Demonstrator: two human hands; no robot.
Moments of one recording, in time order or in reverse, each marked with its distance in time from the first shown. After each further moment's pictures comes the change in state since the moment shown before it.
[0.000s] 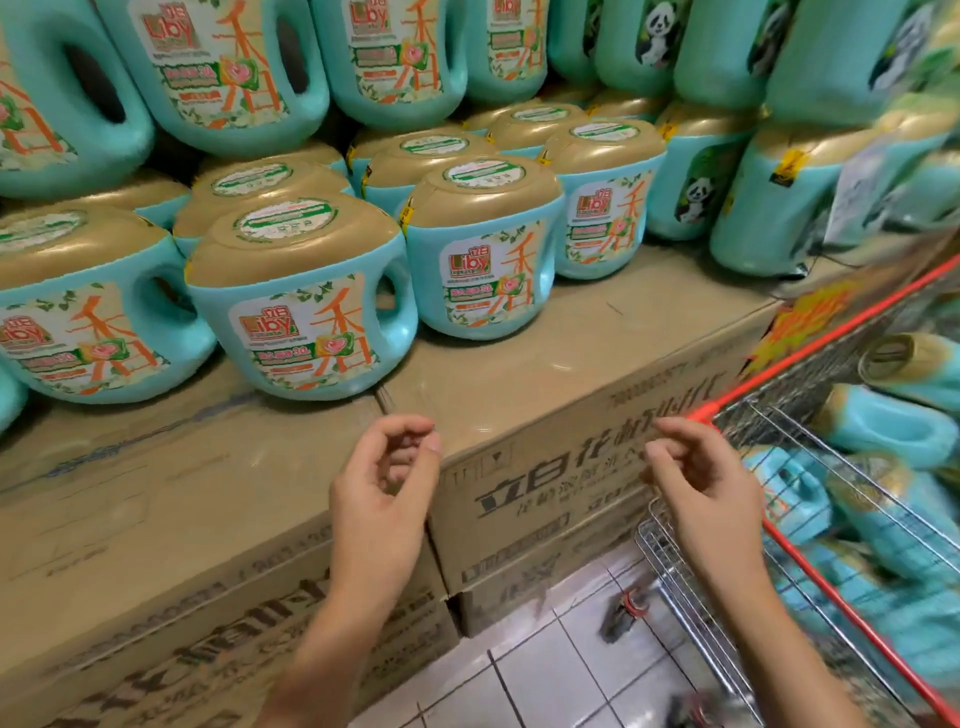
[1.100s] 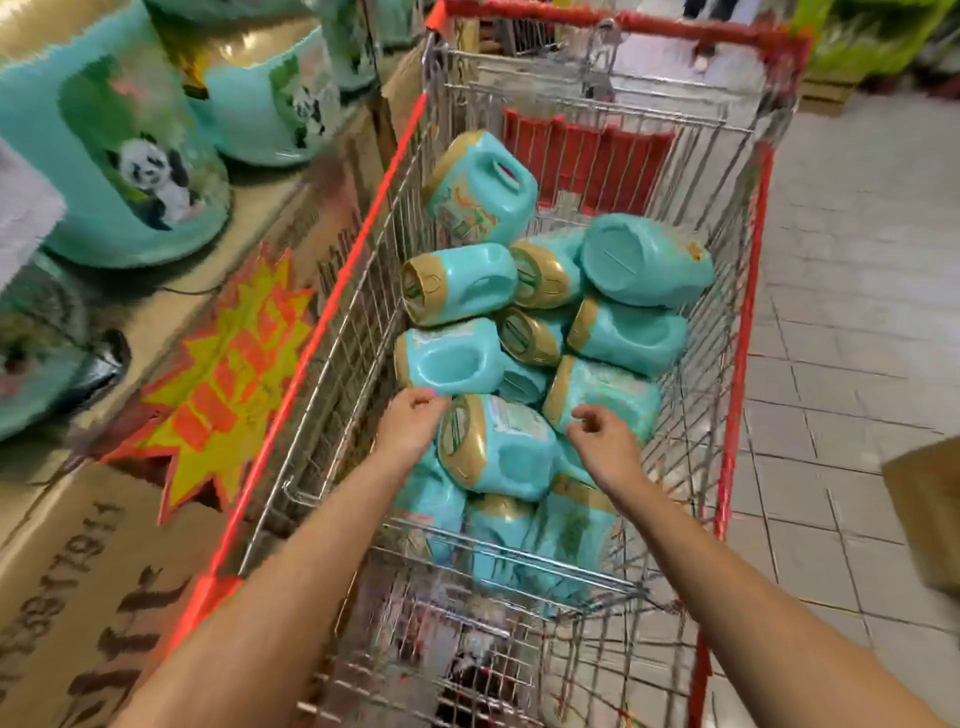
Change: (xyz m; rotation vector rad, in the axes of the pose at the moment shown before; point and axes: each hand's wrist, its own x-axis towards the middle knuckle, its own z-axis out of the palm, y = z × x) left_hand 0.007 -0.144 0.646 0.403 -1.048 -0.434; right_hand 0.140 0.241 -0.417 -0.411 0.653 0.746
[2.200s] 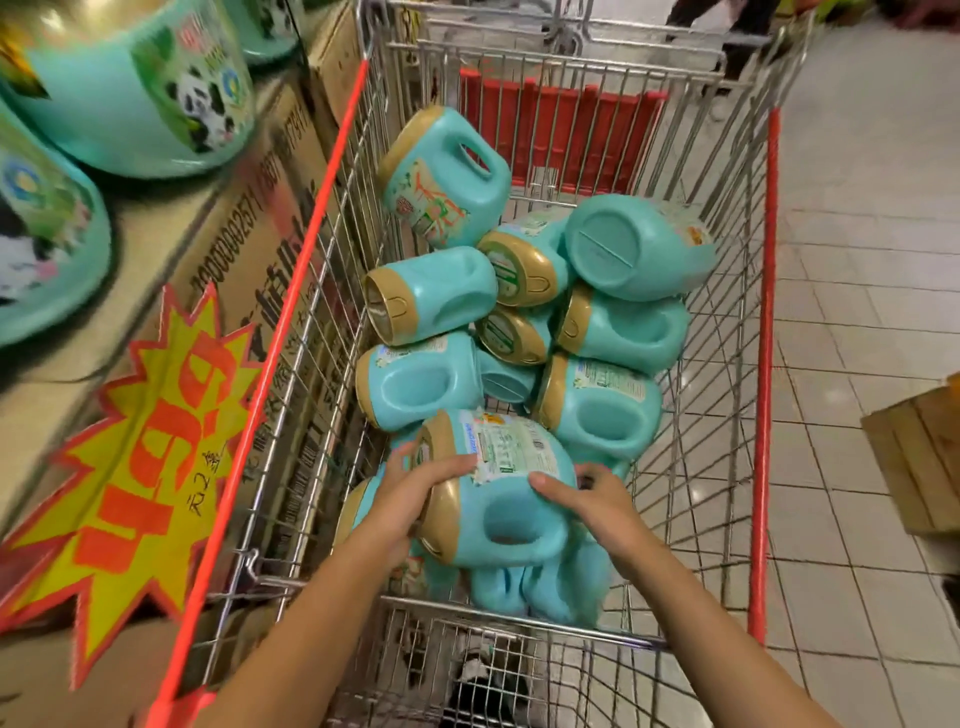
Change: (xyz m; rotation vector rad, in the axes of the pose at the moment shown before) left_hand 0.002 -0.012 0.010 -0.363 -0.289 -0.308; right_hand -0.016 0.009 0.009 0.241 -0.214 0.318
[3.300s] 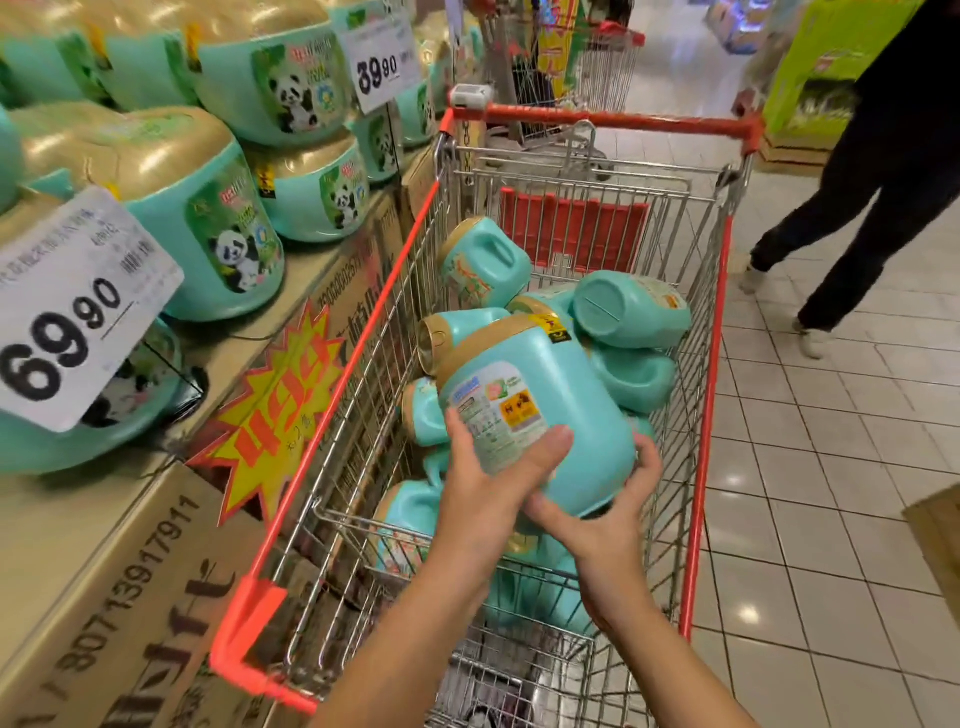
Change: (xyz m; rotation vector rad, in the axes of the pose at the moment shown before) left_hand -0.216 0.012 0.076 -0.119 -0.101 0.578; right_hand -0.159 -0.031 0.005 0.478 0.067 -0.724
